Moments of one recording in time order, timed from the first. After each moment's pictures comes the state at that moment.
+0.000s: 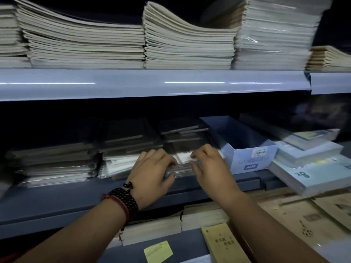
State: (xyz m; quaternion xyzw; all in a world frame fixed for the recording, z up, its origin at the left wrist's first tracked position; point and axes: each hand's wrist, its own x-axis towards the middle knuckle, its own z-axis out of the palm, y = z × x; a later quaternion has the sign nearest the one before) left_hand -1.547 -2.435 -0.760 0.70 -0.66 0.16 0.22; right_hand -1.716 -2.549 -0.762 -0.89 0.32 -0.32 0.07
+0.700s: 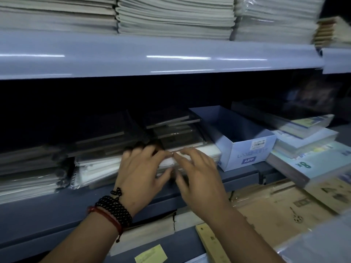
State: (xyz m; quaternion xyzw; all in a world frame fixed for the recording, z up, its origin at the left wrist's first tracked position) left_hand -1.540 -2.467 -0.780 0.70 -0.62 0.24 0.23; right_hand -1.699 -2.538 -0.802 -0.87 0.31 -0.37 0.01
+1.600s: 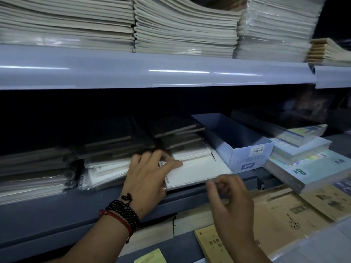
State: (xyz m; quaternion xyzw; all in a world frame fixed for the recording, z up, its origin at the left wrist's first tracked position) left_hand -1.537 -2.466 -0.786 0.67 -0.67 0.23 0.22; right_hand -1.745 -2.503 -0.805 -0.70 0.40 -0.54 0.23
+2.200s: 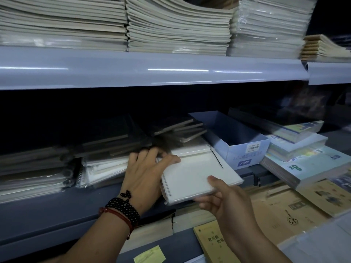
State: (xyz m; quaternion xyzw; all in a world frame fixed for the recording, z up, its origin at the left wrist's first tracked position) left_hand -1.541 -2.465 -0.785 0.68 -0.65 0.24 0.24; right_hand -1.749 -2.497 -0.779 -0.37 0.40 -0.45 0.70
